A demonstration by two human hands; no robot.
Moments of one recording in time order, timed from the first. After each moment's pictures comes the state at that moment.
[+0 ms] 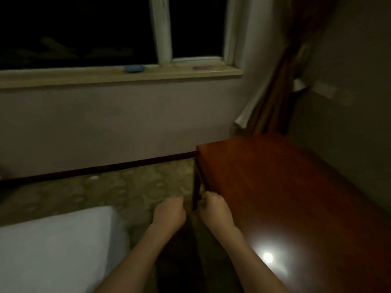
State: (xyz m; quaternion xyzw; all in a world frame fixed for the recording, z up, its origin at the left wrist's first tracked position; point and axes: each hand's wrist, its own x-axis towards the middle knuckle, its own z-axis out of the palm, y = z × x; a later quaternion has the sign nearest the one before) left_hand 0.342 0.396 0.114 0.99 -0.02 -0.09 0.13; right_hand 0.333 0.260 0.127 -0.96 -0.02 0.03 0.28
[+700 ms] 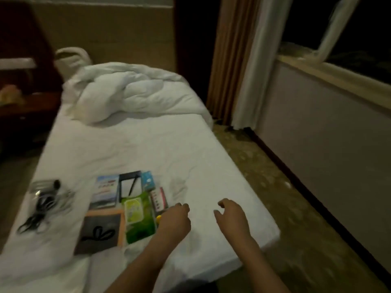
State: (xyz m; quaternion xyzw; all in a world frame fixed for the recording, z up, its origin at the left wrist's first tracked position) left_hand 0.139 0.682 0.076 0.74 0.64 -0.03 0.21; right_hand 0.296 0.657 0.083 -0.77 -0.57 0.25 0.17
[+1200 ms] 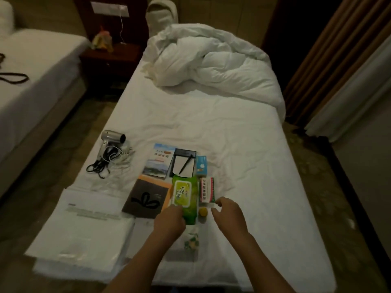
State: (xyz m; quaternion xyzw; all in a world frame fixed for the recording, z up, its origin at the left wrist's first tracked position) left_hand -0.008 0.715 0.017 0.54 0.78 -0.03 0.31; right_hand 0.150 0.761 0.045 -0.63 -0.69 0.34 0.05
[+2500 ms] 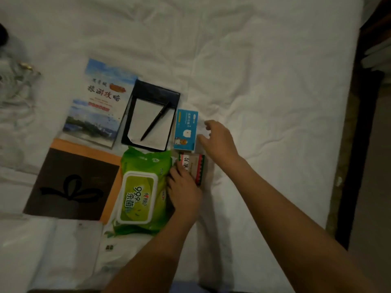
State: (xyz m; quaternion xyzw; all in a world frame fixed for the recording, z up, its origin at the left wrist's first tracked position) left_hand 0.075 0.935 -0.225 0.31 0.86 -0.02 0.41; right_hand 0.102 1.071 -0.196 -0.60 -0.69 0.40 -0.08
